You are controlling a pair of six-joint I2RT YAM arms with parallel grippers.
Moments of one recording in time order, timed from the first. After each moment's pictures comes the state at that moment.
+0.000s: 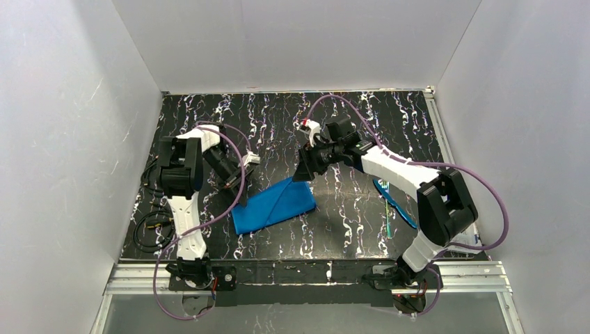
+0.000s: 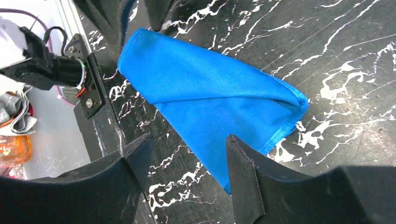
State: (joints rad) left arm -0.08 2.18 1.45 -1.57 0.68 0.82; right arm 0.63 1.64 1.16 -0.26 -0.71 0.13
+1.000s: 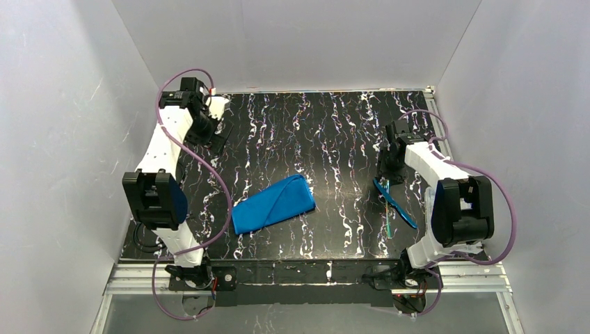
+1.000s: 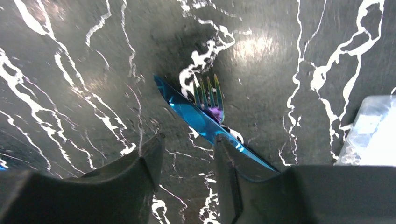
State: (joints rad) left arm -0.04 1.76 1.73 -1.22 0.07 0.42; right arm 0.15 1.57 1.06 -0.73 0.05 0.36
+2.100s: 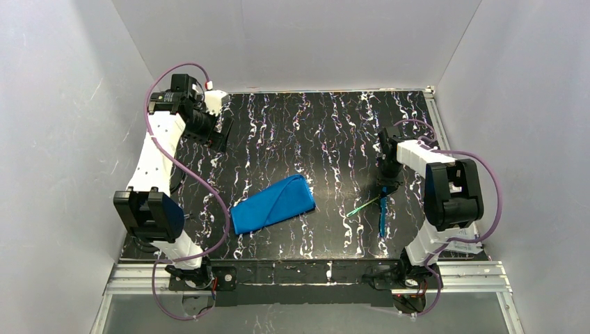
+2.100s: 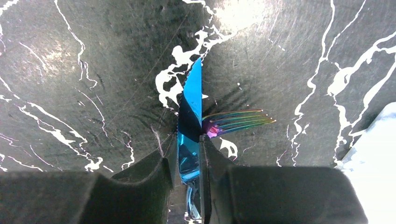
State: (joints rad) left arm -0.04 1.63 1.73 -1.26 0.22 0.38; right arm 0.16 1.72 1.05 -0.77 0.09 0.32
